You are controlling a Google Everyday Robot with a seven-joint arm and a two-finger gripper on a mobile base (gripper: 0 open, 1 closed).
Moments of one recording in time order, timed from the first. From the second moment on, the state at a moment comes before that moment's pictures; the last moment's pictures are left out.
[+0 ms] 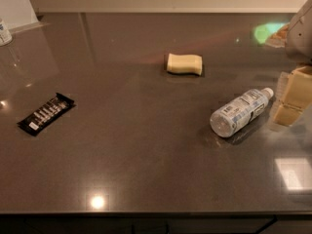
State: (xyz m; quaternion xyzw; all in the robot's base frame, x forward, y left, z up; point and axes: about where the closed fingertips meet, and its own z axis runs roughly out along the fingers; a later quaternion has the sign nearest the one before) arm 0.438 -0.217 0.976 -0.60 0.78 -0.03 0.16
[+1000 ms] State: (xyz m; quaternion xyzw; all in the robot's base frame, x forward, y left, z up) arm 0.457 -0.217 0.961 -0.65 0.75 -0.03 0.15
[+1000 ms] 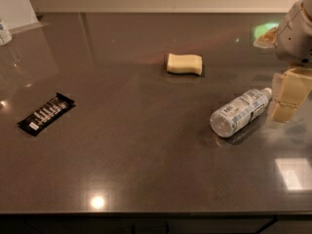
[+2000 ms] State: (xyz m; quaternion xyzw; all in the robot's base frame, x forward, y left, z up) arm 0.485 -0.220 0.907 -0.77 0.62 -0.01 0.11
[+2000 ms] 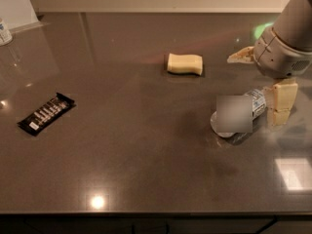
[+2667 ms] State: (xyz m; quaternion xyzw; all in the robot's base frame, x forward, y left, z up) arm 0.504 -0.234 0.883 -0.81 0.58 0.01 0.08
